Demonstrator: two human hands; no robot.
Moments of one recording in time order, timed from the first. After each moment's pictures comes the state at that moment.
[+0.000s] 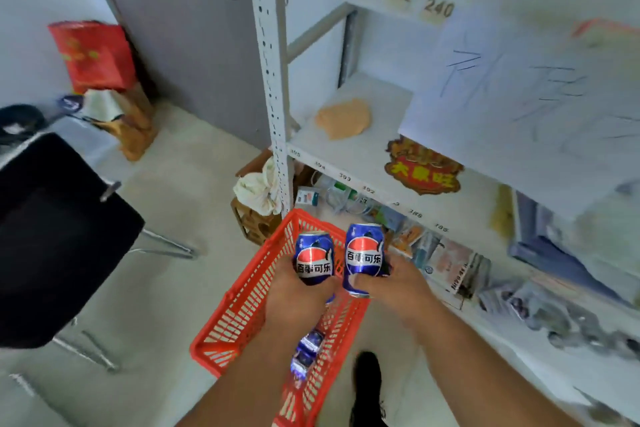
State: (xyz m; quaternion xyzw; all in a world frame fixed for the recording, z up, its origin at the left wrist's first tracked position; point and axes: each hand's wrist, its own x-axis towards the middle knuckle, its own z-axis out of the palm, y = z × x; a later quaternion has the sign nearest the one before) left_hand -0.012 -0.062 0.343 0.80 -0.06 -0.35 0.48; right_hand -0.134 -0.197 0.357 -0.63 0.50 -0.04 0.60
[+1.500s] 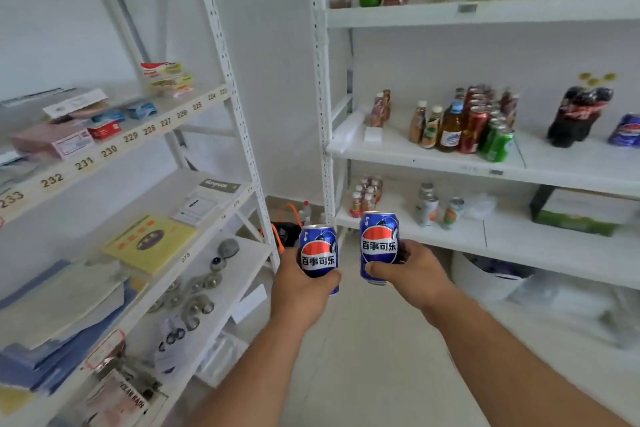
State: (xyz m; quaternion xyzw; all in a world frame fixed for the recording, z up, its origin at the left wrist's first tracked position) left_hand -0.537 -0.016 0.506 0.37 -0.74 -0.53 0.19; right_hand -0.654 0.150 0.522 -0.13 0.77 -0.58 0.24
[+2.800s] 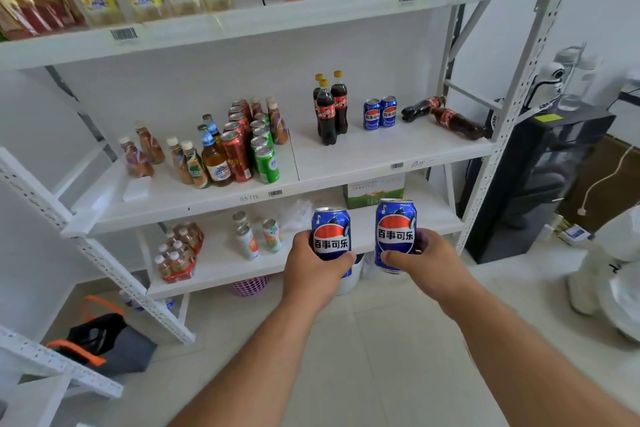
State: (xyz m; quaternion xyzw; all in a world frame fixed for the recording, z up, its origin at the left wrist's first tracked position) left_hand -0.915 0.365 0.509 0.15 -0.81 -0.56 0.03; right_hand -0.916 0.568 0.518 0.10 0.78 -0.62 0.05
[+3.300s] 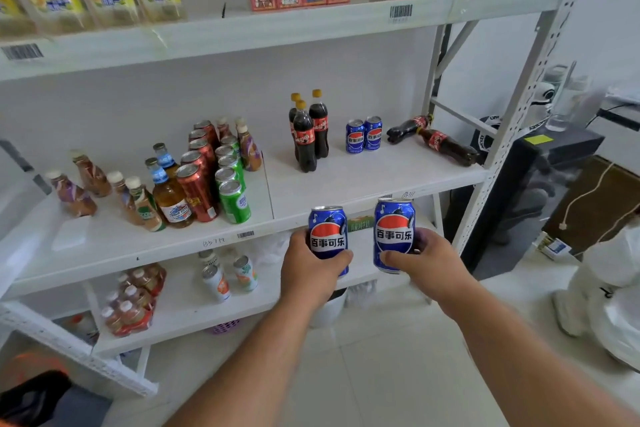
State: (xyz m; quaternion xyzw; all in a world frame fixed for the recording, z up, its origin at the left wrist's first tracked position) left_hand -1.074 0.389 0.508 0.12 -0.81 -0.58 0.03; right_hand -1.058 0.595 0.523 0.12 0.79 -0.60 0.03
